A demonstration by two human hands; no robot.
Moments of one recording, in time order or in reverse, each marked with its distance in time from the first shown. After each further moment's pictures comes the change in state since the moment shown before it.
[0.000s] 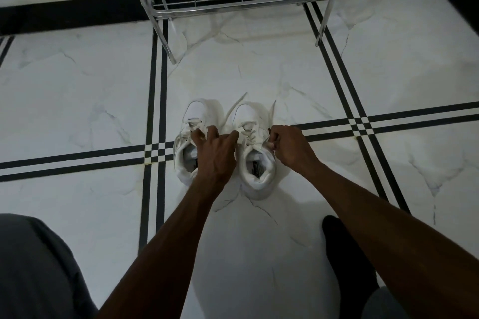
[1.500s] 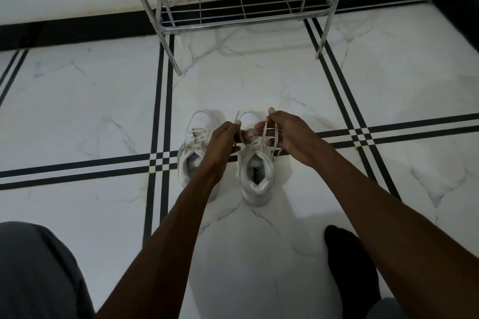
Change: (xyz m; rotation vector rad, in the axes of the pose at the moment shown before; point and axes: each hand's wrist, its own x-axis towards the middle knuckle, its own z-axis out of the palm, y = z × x) left_hand 0.031 0.009 -0.035 -1.427 -0.197 -0.507; right_hand 0.028 -0.031 -0.041 1.073 -0.256 0.329
